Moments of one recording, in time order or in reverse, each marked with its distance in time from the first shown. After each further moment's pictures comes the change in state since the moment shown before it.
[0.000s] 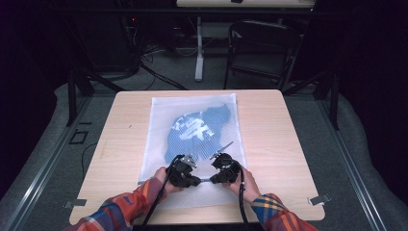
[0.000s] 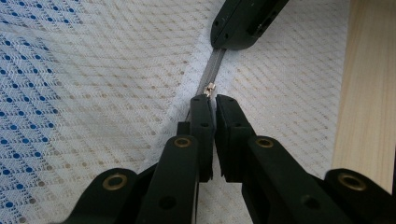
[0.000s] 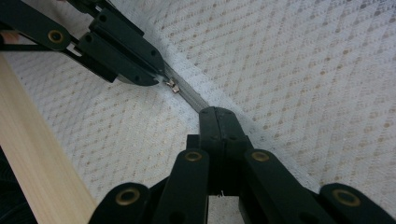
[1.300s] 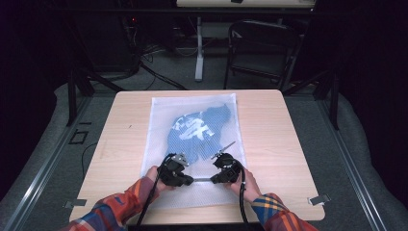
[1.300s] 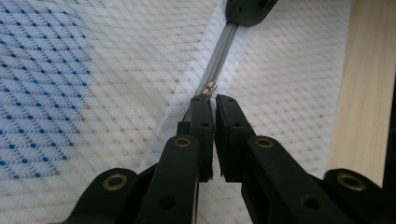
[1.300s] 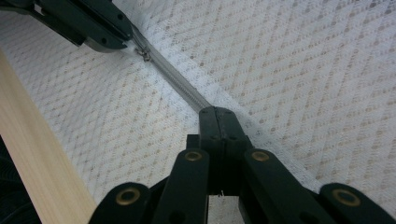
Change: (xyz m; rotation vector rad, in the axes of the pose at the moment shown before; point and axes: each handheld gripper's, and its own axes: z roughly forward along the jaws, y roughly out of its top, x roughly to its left) left arm 0.009 -0.014 -0.019 0.009 0.005 -0.010; right arm -0.004 -0.003 0.000 -0.011 0.021 0.016
